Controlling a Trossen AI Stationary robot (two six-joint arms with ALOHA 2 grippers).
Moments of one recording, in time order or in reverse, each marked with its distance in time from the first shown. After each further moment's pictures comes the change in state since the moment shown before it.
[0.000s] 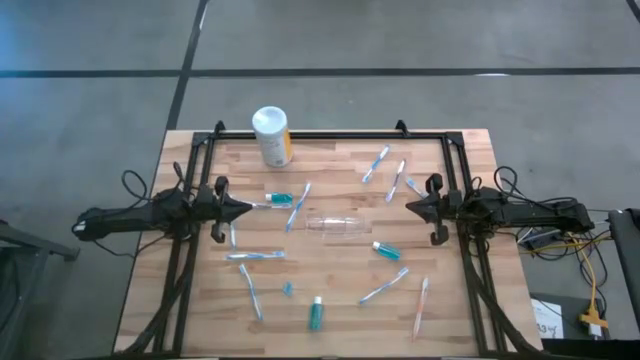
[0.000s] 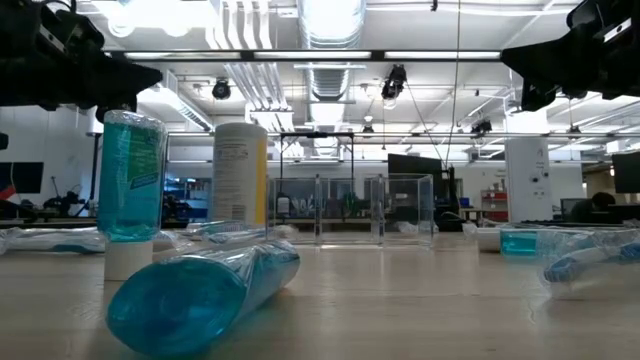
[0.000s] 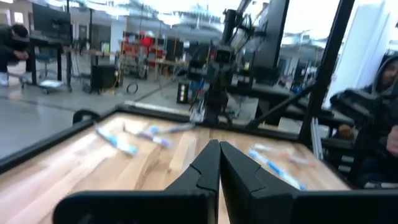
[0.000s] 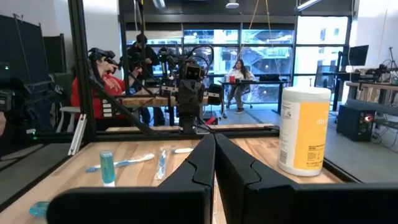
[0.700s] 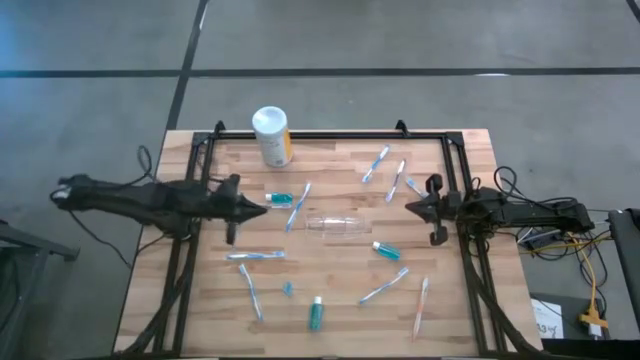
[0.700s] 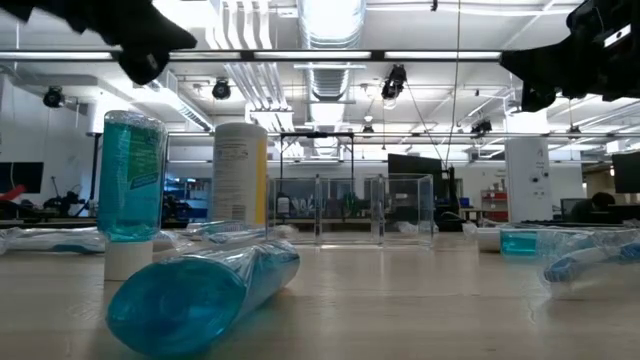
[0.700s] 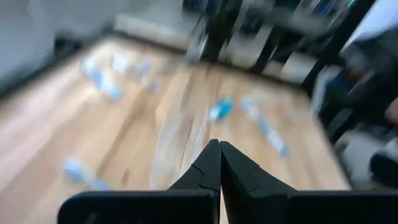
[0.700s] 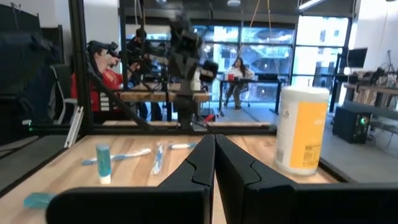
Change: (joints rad) left arm -0.193 0.699 0.585 -0.338 -0.159 -0.178; right arm 0.000 0.000 0.000 -0.029 0.000 -0.025
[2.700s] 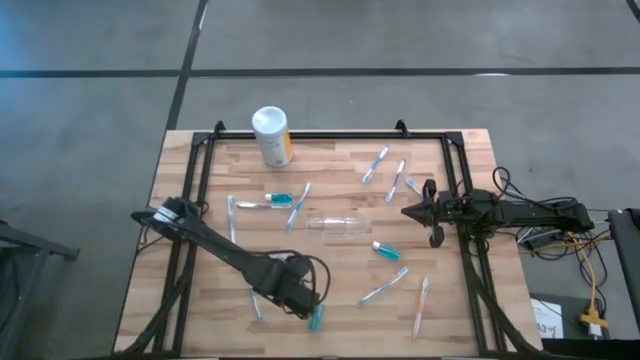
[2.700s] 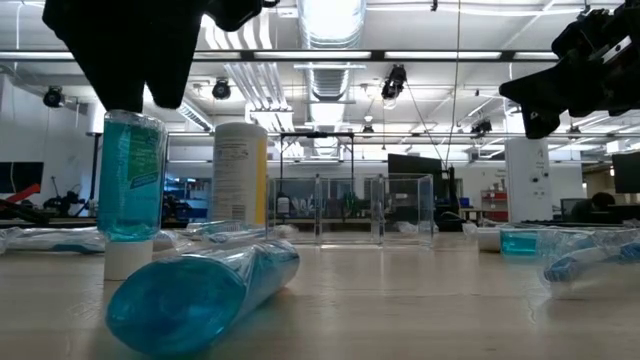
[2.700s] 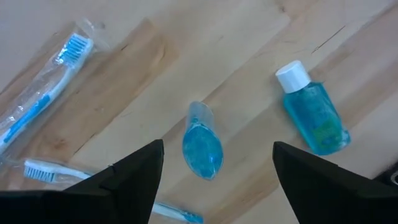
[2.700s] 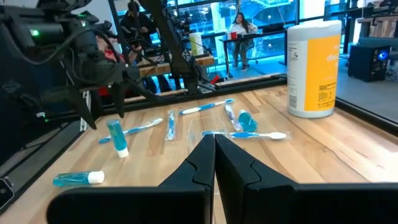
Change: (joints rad) left arm -0.375 1.197 1.090 -0.923 0.094 -1.018; right arm 0.000 0.000 0.000 -0.141 0.000 0.187
